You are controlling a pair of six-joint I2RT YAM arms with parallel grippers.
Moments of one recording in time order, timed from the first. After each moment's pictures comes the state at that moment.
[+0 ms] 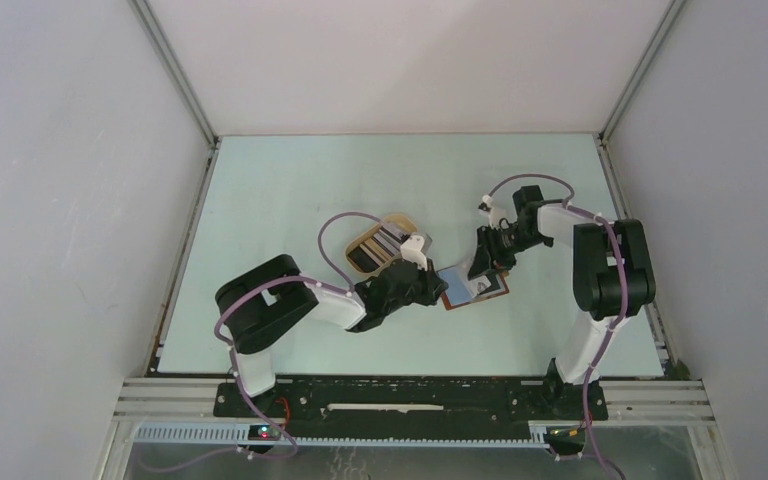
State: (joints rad) left arm -1.00 1.82 0.73 0.68 -0.14 -0.66; right arm 0.10 1.85 1.09 -0.67 -0.77 -0.14
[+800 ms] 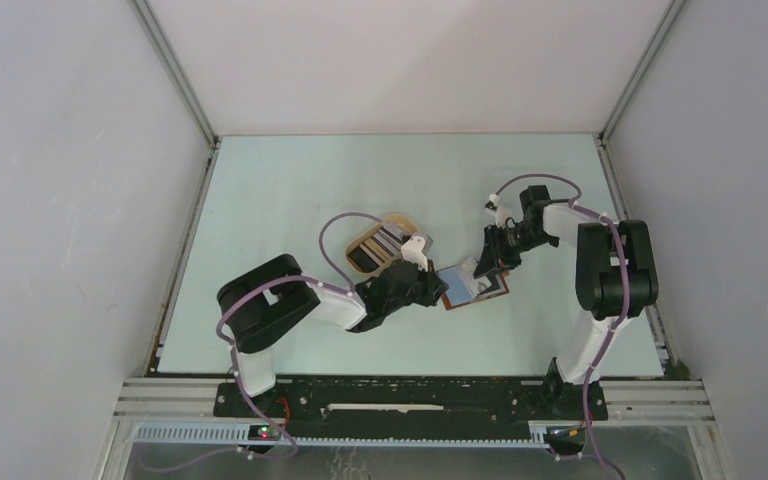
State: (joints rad) left arm -1.00 1.83 0.73 0.69 -0.12 -0.65; right arm 0.06 1.85 1.09 -0.68 -0.77 -0.14
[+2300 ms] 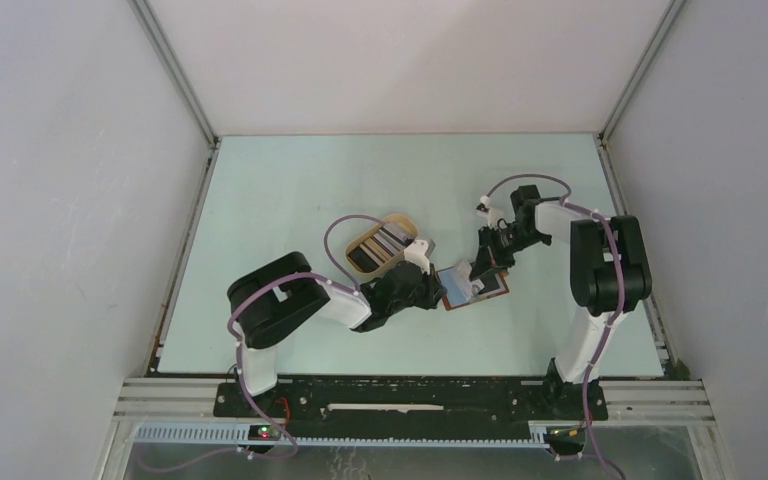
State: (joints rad) left arm -1.00 1.89 0.75 0.67 -0.12 -0.66; right arm 0.10 1.88 1.12 -0.71 -0.79 -0.14
